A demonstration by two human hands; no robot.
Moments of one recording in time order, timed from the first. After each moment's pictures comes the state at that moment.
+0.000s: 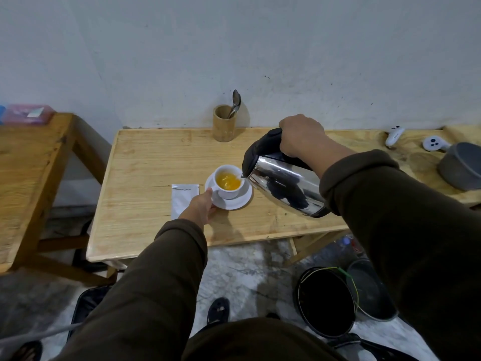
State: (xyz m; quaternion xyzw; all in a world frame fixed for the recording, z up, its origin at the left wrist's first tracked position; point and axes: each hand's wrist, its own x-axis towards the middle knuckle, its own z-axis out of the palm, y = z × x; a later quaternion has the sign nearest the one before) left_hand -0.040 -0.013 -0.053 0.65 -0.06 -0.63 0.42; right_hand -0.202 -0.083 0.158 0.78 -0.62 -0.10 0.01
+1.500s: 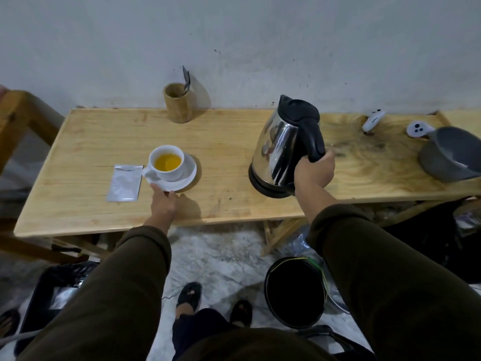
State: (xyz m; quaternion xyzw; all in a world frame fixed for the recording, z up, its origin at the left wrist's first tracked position) left_hand -0.142 0.003 -0.091 0.85 -0.26 -0.34 0.31; right_hand -0.409 -0.084 0.045 0.36 -0.76 0.47 -0.27
